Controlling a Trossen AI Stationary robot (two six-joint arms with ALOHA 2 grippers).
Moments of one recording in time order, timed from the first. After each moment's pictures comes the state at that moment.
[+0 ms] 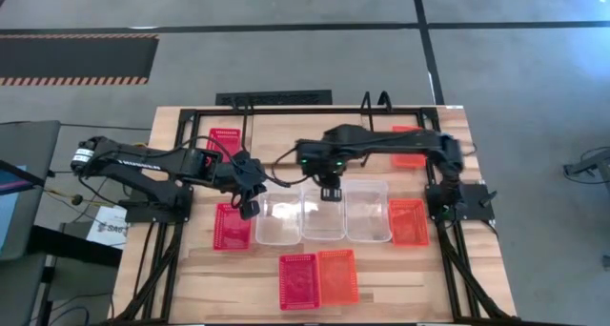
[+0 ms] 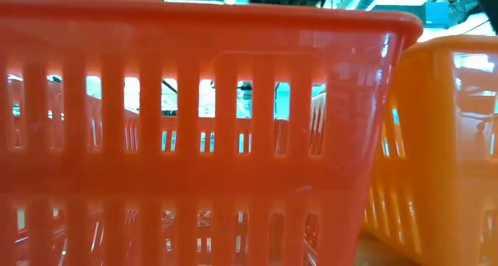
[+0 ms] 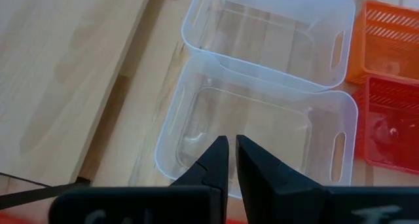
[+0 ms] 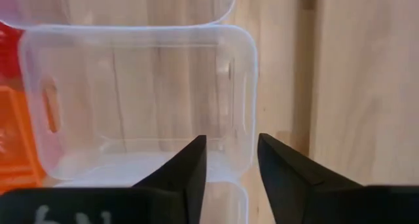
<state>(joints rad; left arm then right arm) -0.10 1.24 1.10 -0.80 -0.16 -0.34 -0.07 1.99 1.95 -1.36 0.02 -0.05</state>
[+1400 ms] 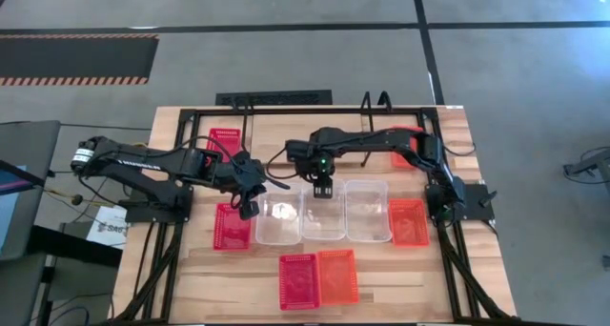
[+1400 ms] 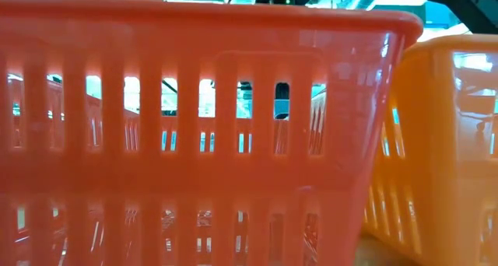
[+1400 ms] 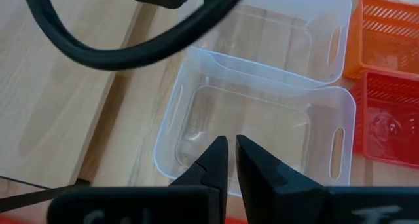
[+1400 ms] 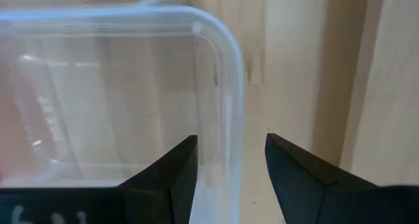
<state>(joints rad) -0.10 1.24 1.10 -0.81 -0.15 -0.32 -0.17 2.15 1.85 -1.22 -0.06 -0.11</state>
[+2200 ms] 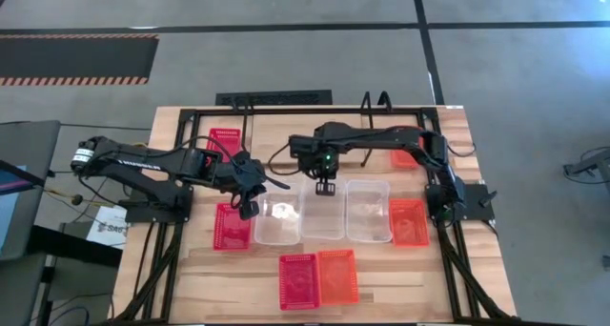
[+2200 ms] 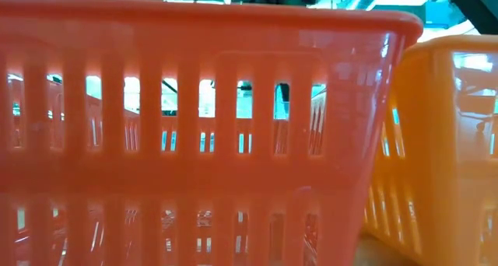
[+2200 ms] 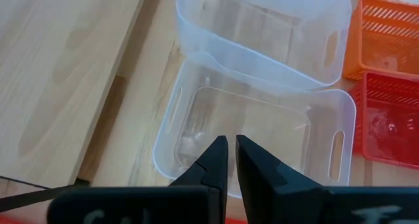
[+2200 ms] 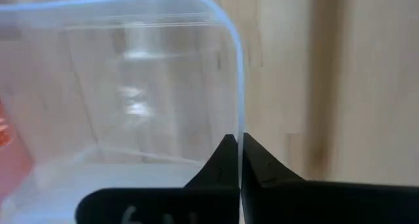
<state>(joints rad) -0.10 1.24 1.10 -0.80 -0.15 -0.32 -0.16 2.08 1.91 -1.31 -0.04 -0.06</state>
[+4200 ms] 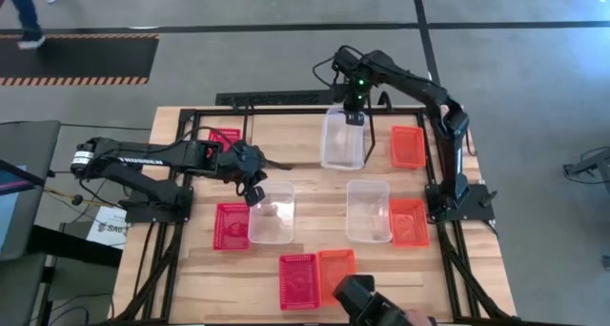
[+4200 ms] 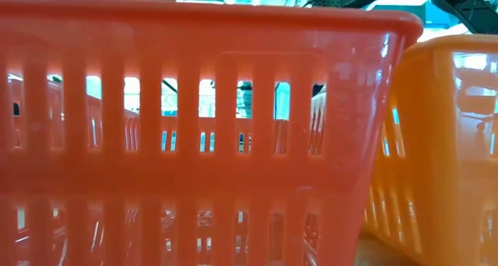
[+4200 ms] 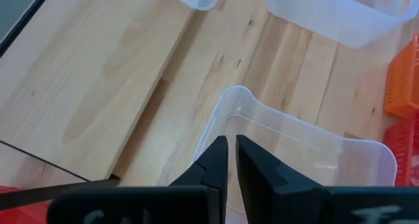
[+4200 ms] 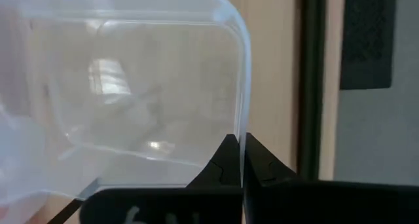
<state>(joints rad) 0.00 1.24 1.10 -0.79 -0.20 -0.36 -0.73 2.02 1.92 -1.24 -0.16 -0.70</state>
